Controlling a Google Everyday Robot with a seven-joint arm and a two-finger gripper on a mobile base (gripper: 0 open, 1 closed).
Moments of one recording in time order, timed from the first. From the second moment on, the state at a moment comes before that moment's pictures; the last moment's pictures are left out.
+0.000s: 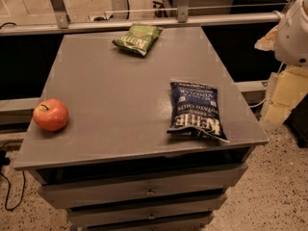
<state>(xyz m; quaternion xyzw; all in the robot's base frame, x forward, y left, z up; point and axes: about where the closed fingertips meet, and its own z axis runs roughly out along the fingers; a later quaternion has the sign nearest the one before) 0.438 -0.217 0.976 -0.60 0.78 -0.03 0.16</state>
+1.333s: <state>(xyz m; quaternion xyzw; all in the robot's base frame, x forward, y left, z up) 0.494 -0.150 0.863 -0.57 0.79 0.05 0.22</state>
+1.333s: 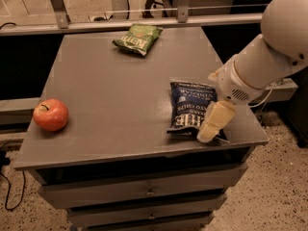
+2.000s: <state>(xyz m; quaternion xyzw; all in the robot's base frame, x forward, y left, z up) 0.514 -0.122 0.834 -0.54 0.79 0.10 0.26</state>
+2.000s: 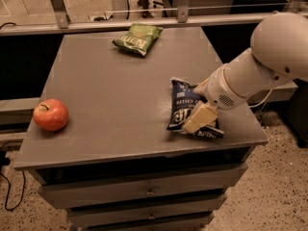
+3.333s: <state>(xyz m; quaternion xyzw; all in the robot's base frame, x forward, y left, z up) 0.513 -0.082 0.879 -0.57 0.75 0.14 0.30</state>
